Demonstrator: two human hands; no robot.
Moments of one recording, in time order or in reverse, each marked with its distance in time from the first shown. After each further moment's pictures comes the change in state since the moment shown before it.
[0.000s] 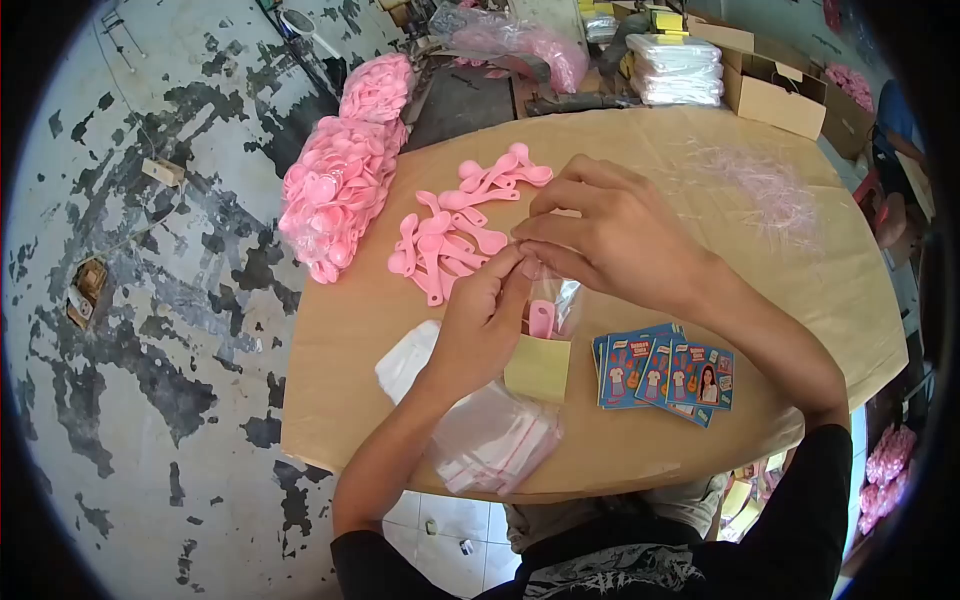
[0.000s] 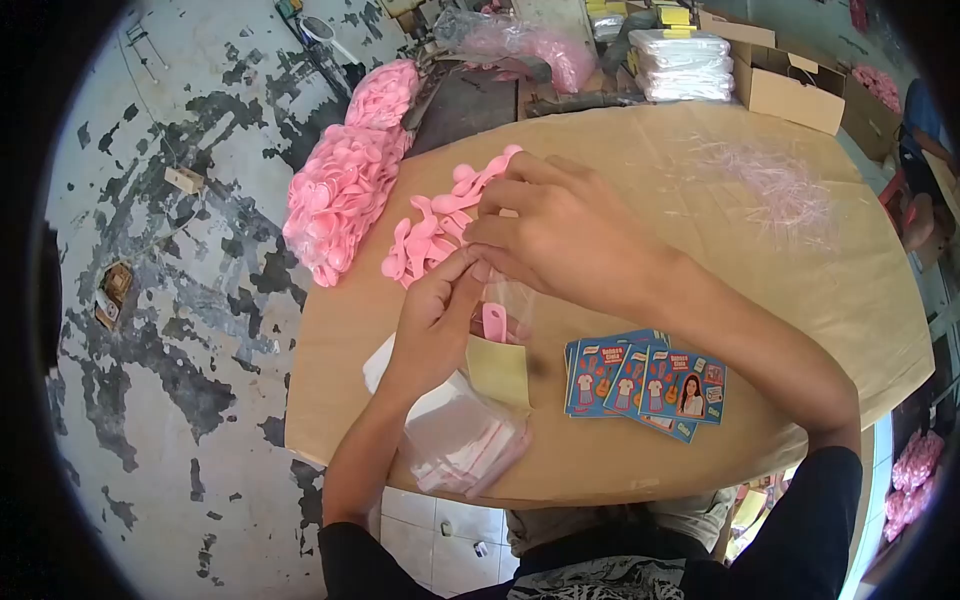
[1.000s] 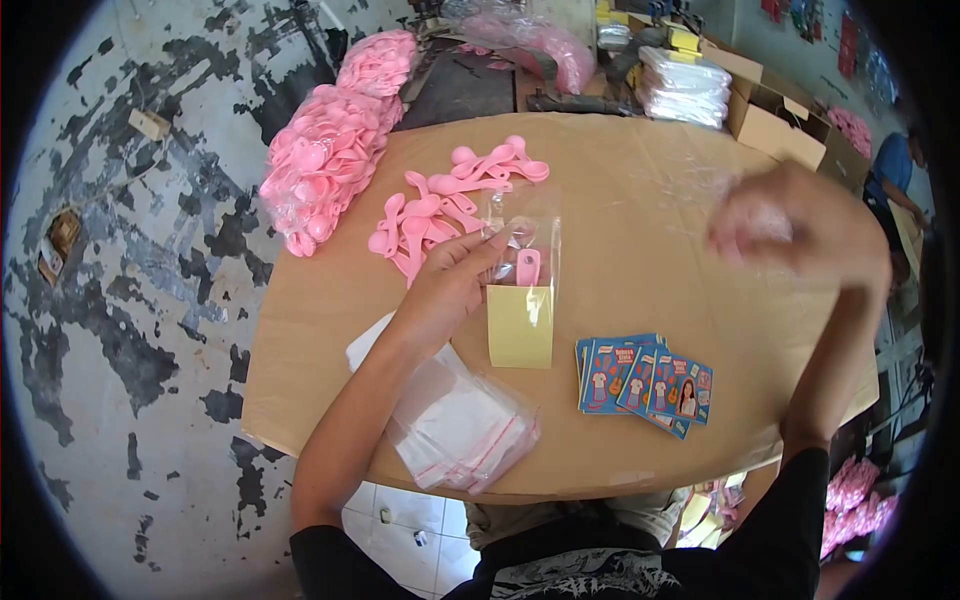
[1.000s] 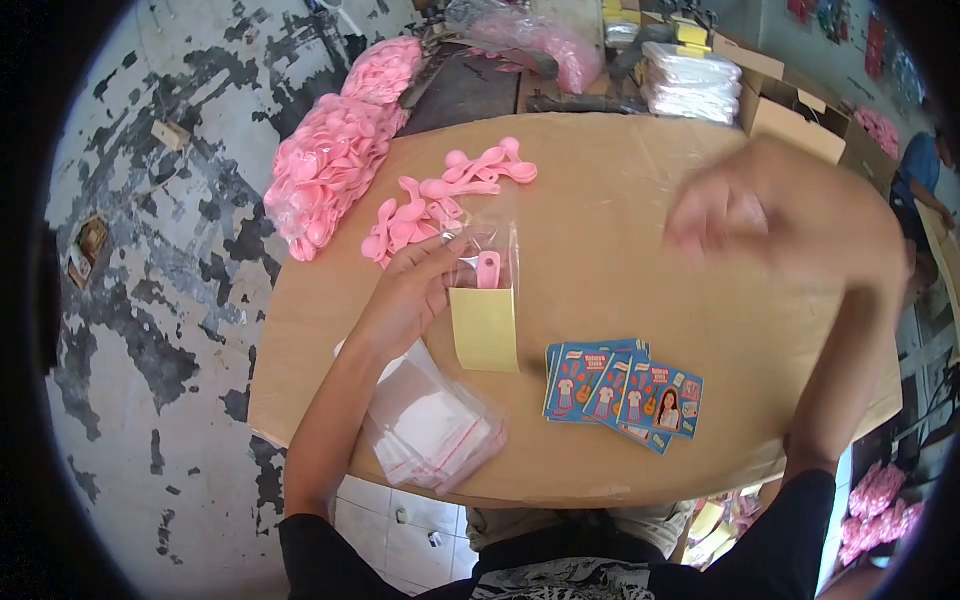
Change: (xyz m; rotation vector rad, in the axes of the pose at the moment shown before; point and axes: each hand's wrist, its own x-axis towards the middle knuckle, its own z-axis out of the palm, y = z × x) left_hand 0.018 -0.023 -0.025 -0.528 -0.061 -0.201; right_hand -0.005 0.038 -0.144 0.449 -0.744 0.524
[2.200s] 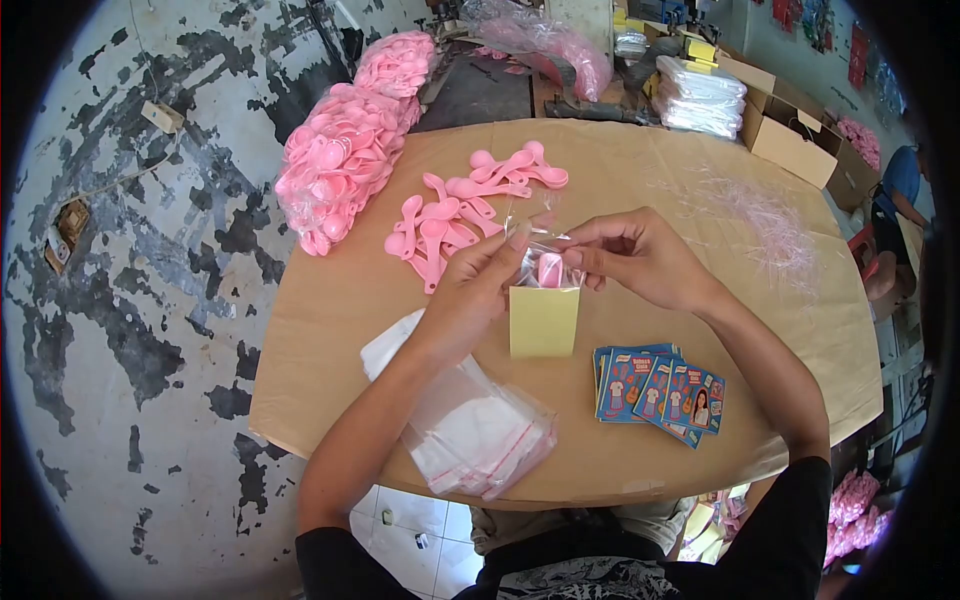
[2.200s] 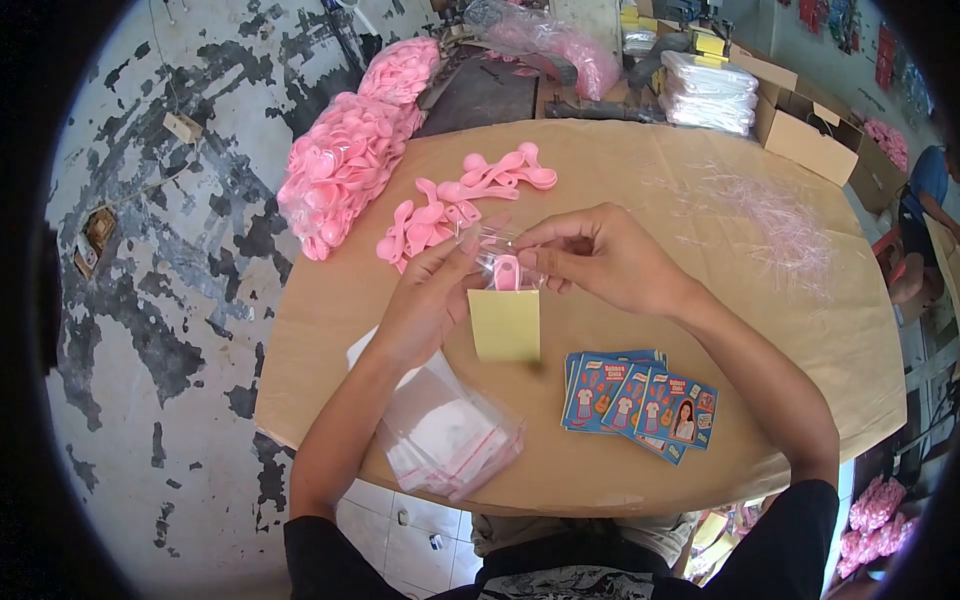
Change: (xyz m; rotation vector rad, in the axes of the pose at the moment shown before) left_hand -0.009 0.010 0.016 0.060 -0.013 0.085; right_hand 0.102 0.028 0.121 0.702 0.155 -0.053
